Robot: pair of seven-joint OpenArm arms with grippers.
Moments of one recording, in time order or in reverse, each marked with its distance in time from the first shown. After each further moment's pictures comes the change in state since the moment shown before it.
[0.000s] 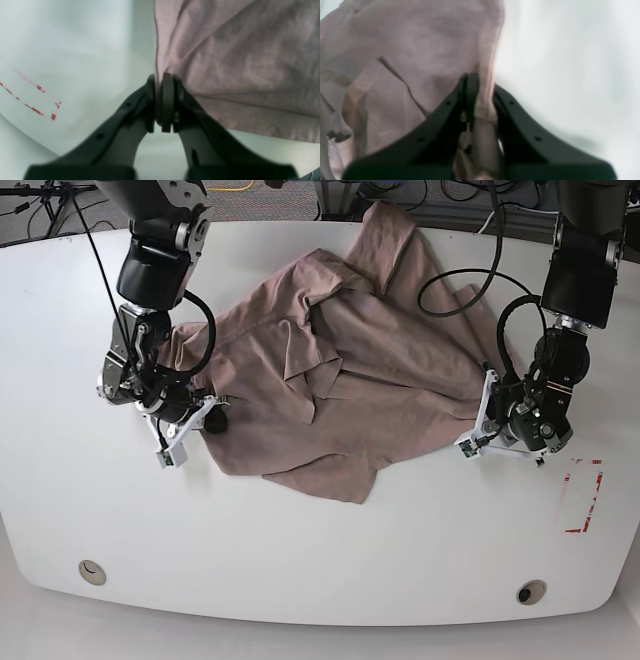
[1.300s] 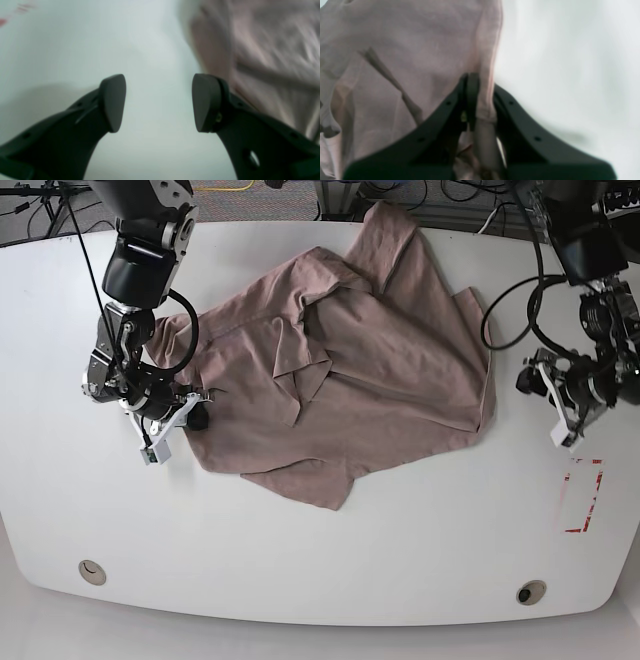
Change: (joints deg) left arm 14.0 5.3 -41.1 6.6 -20.2 0.2 10.5; right arm -0.5 3.2 0.0 0.0 0.0 0.0 0.0
